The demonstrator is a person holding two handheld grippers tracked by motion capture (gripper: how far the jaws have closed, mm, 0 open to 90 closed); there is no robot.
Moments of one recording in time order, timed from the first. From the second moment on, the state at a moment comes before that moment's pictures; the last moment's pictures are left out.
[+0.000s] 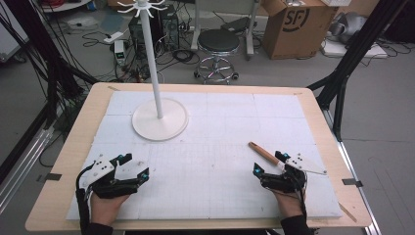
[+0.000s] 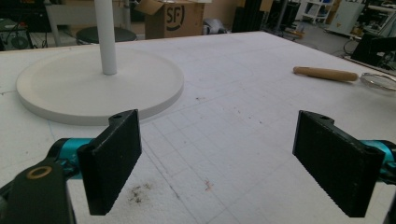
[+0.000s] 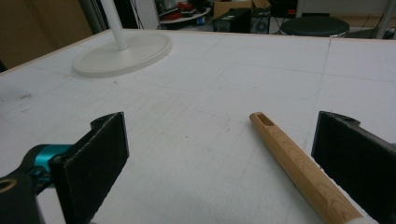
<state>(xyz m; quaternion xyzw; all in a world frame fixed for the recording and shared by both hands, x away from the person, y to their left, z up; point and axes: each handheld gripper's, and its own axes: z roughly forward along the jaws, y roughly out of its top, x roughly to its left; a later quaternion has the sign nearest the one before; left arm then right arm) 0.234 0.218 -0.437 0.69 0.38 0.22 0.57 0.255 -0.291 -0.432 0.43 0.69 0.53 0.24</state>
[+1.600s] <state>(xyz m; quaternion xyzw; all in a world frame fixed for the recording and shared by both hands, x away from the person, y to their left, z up) 0.235 0.215 -0.438 0.69 0.38 0.22 0.57 0.269 -0.319 -0.421 0.48 0.66 0.54 0.20</state>
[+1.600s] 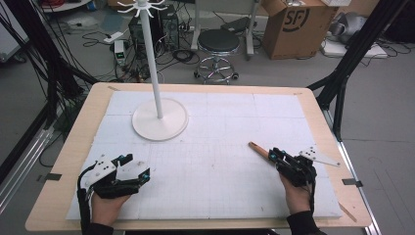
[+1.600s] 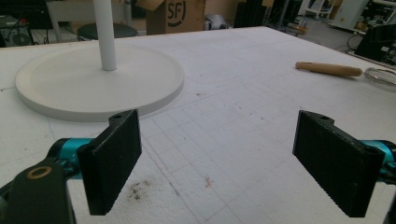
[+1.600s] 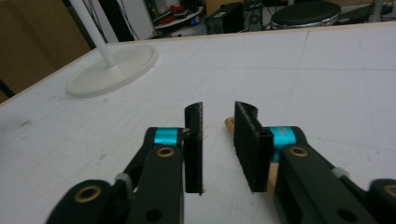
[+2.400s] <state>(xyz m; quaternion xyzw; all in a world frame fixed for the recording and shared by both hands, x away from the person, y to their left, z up) 0.234 0.216 -0.438 0.69 0.38 0.23 0.57 0.314 -0.345 -0.420 0.54 0.67 0.50 0.10</state>
